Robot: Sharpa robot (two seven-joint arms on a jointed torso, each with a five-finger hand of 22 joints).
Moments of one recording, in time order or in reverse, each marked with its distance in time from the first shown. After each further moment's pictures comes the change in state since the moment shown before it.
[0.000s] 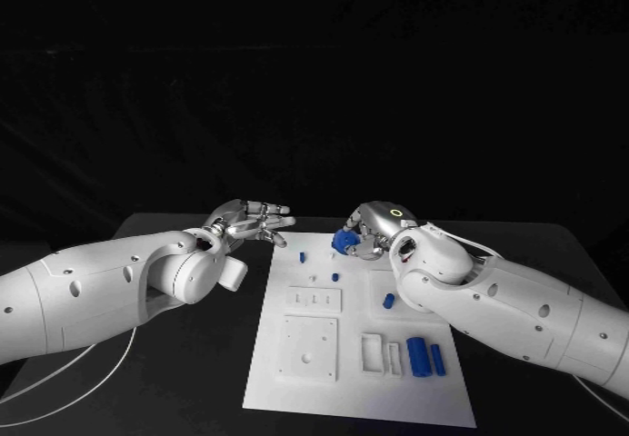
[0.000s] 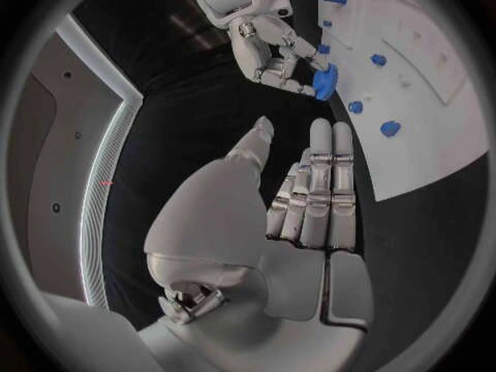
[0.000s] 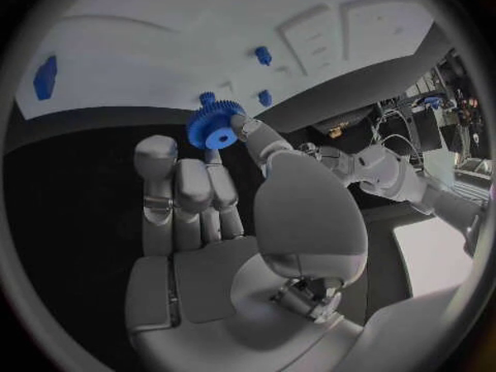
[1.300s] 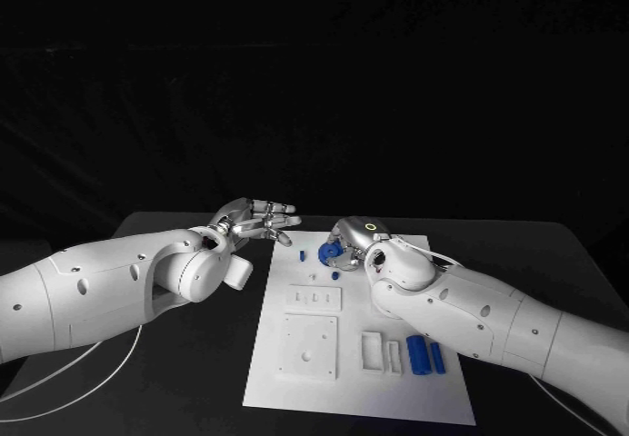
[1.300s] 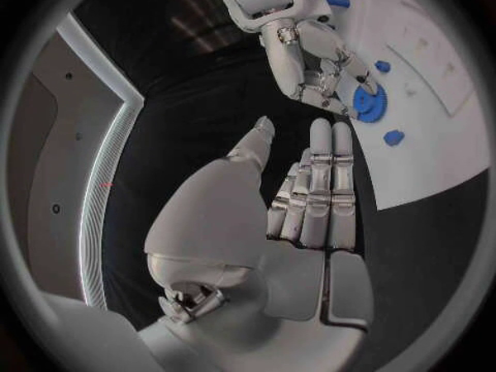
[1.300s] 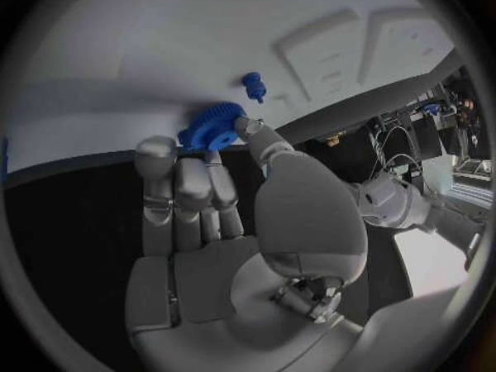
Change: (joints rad) left arm 0.000 0.023 0.000 -0.006 -0.004 0.001 -0.001; left_hand 0.004 0.004 0.000 0.000 0.000 0.000 0.000 0.000 0.000 0.000 0.000 0.000 0.000 0.000 0.000 0.000 0.000 0.000 -0.004 -0.004 0.004 0.002; right arm -0.016 0.169 -0.059 -0.223 -0.004 -0.040 0.047; right_hand 0.000 0.000 -0.025 0.022 0.004 -0.001 0.000 -0.002 0.000 -0.001 -0.001 -0.011 -0.008 0.000 0.000 -0.012 -0.010 0.000 0.000 0.000 -0.008 0.000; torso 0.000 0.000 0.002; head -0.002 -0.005
